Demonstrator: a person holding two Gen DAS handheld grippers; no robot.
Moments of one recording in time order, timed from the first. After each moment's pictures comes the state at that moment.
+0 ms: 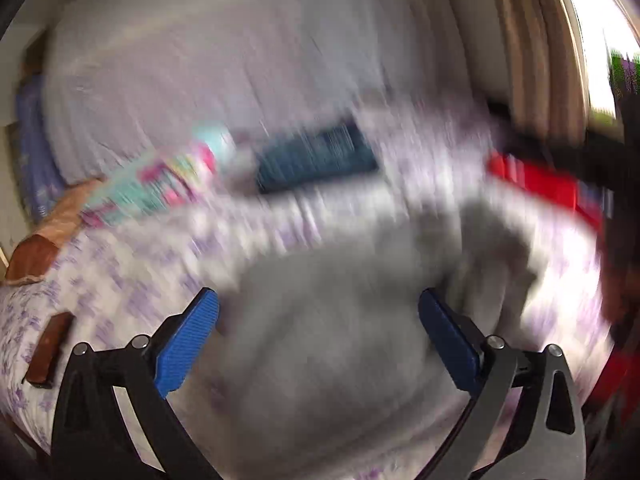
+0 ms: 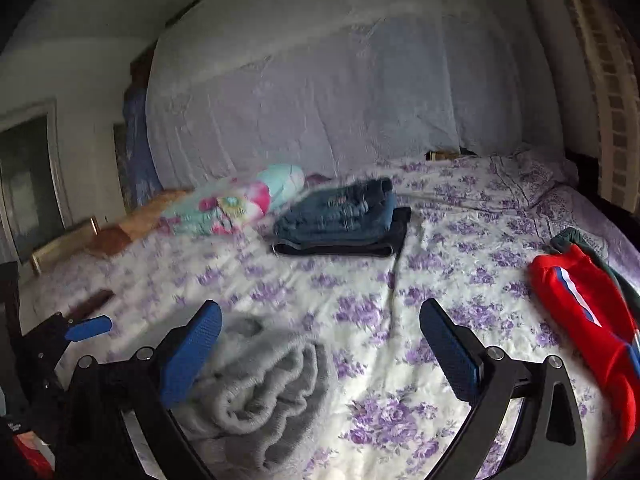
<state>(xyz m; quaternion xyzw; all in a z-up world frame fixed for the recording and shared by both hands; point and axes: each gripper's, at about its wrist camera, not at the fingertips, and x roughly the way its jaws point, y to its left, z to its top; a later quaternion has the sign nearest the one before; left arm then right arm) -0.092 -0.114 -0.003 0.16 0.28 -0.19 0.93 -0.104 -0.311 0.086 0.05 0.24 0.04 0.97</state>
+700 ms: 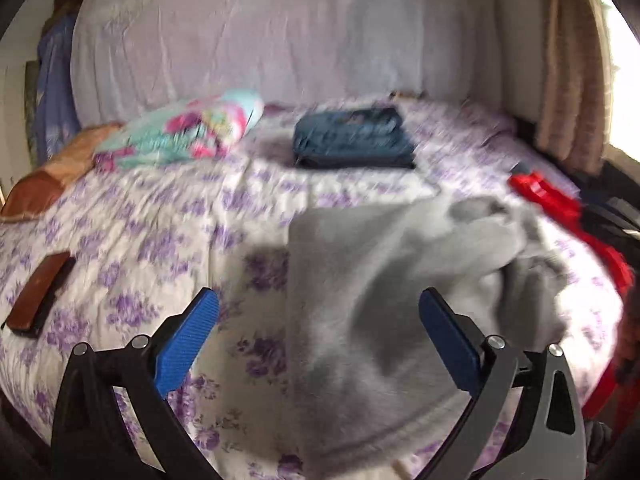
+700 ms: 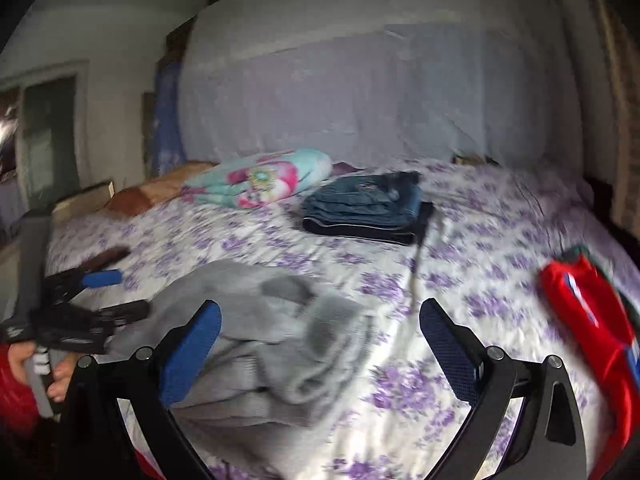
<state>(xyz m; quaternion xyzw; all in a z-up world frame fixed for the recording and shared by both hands) -0.072 -0.037 -0.002 0.05 0.29 -0.16 0.94 -0.143 -0.278 0.086 0.00 0.22 0.09 0.97</state>
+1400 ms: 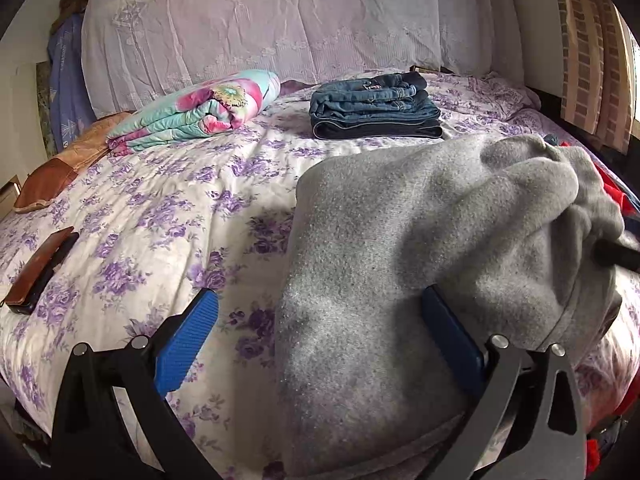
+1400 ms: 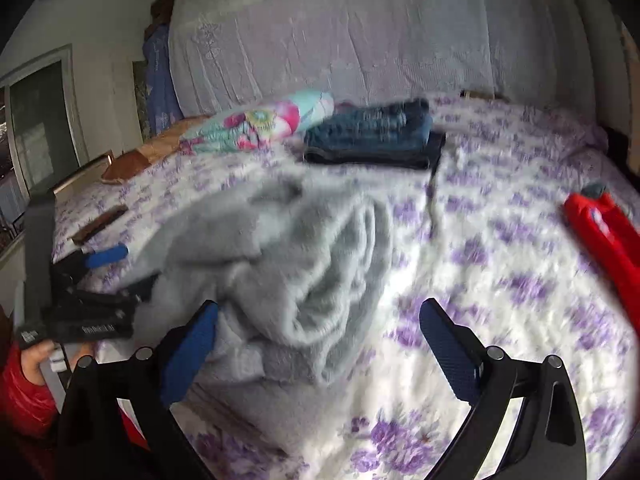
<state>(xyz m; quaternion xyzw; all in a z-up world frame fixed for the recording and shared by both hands) -0.071 -0.045 -0.036 0.07 0.30 -0.11 0.95 -0.134 -0.283 0.045 0.04 0.29 0.09 0.95</state>
